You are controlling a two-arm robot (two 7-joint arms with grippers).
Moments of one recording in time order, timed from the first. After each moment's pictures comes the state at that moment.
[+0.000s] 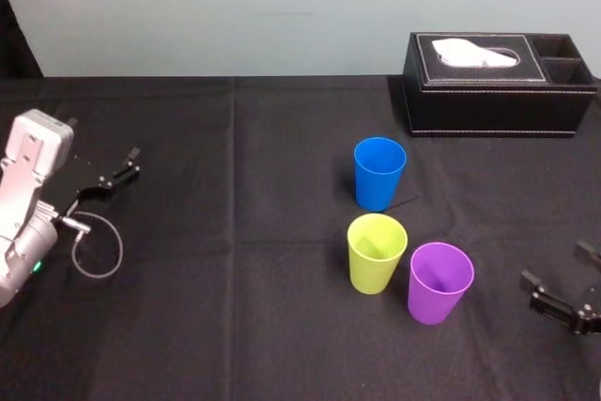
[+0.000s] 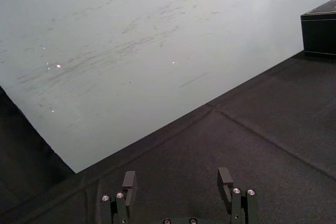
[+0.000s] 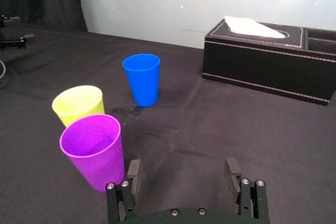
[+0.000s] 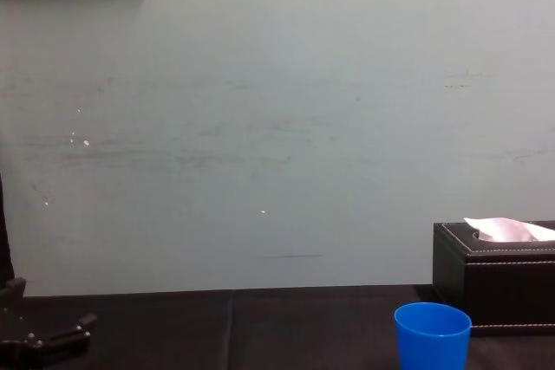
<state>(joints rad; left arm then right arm) -0.20 0.60 0.45 -1.41 -0.25 -0.12 0.03 -0.57 0.82 0.05 -1.93 0.63 -0.06 0.21</state>
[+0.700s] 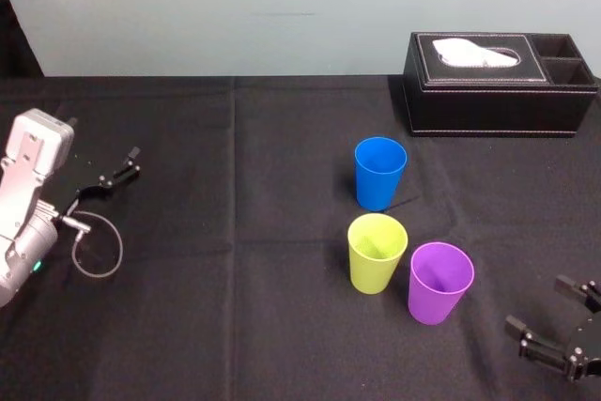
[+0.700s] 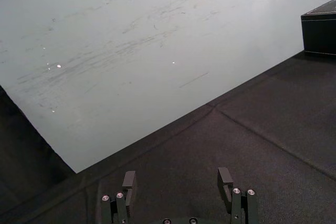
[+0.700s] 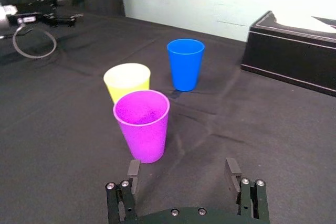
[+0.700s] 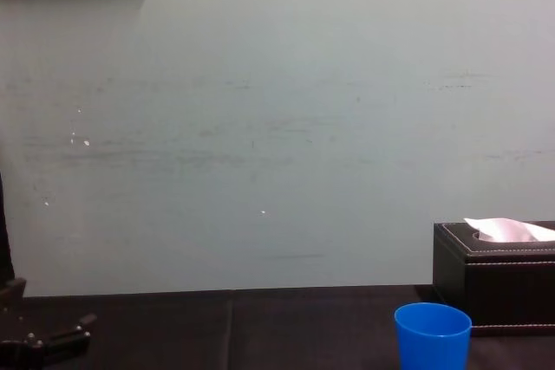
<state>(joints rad) -0.20 0.60 0.45 -1.41 -0.25 -0.12 0.03 -0.66 0.83 0.08 -1.95 0.57 -0.10 0.33</state>
